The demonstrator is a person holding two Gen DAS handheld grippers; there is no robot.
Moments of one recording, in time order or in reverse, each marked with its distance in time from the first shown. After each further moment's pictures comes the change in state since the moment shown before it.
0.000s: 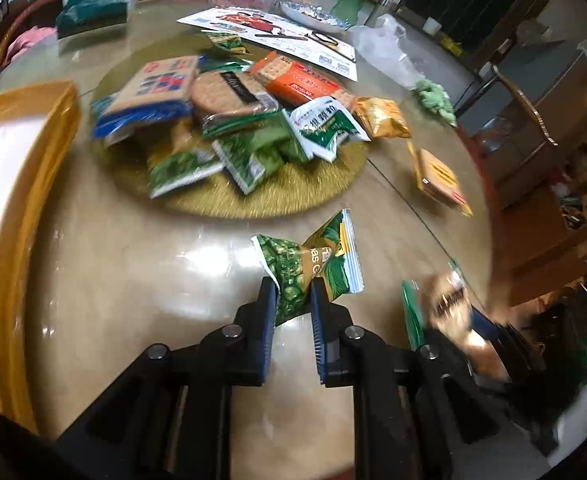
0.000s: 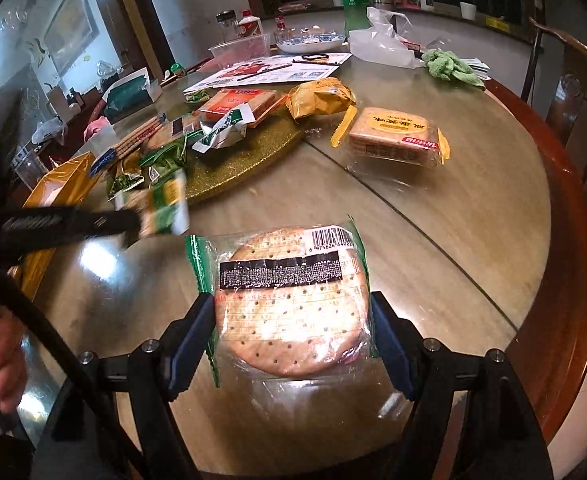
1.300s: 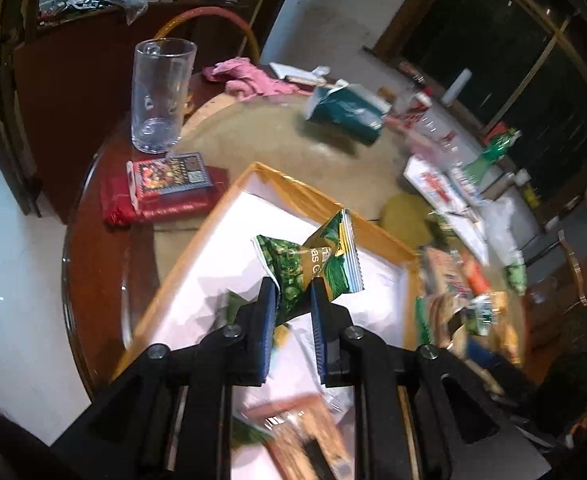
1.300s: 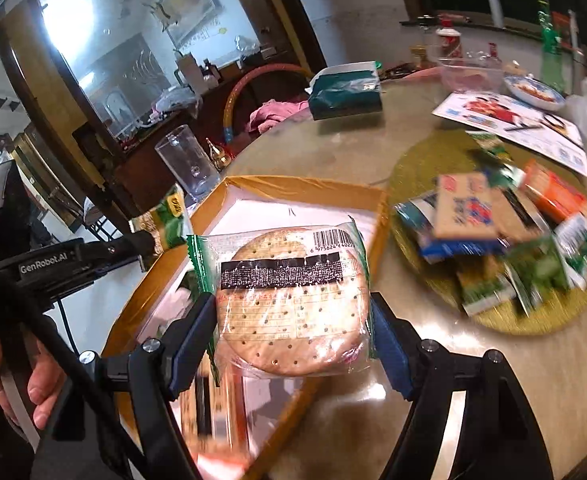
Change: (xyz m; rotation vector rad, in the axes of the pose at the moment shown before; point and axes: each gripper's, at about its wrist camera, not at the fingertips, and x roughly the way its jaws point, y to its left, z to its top) left arm -0.162 0.269 0.028 -0.361 -0.294 0.193; right arm 0.055 0.288 0.080 -0.230 0.033 0.373
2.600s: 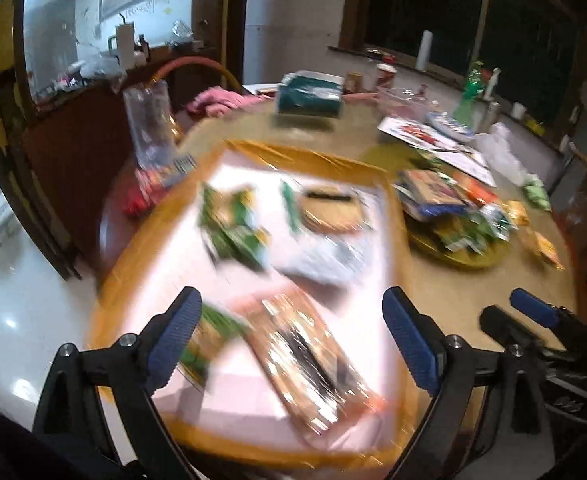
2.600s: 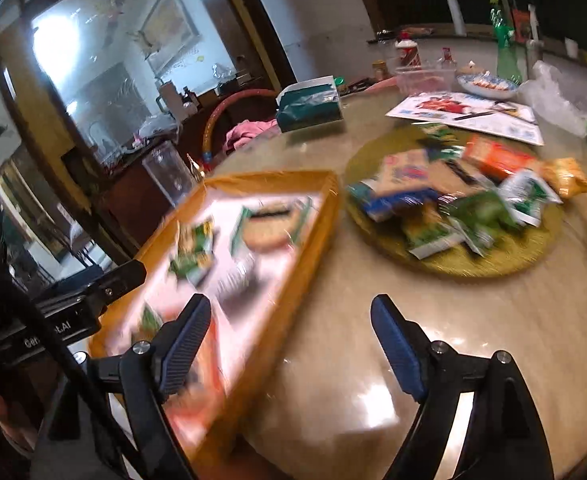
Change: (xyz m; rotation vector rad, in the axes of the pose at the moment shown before) left arm -0.047 -0.066 -0.123 0.265 -0.115 0.118; right arm -0.074 -0.022 -0.089 0.022 -0.143 -0.110
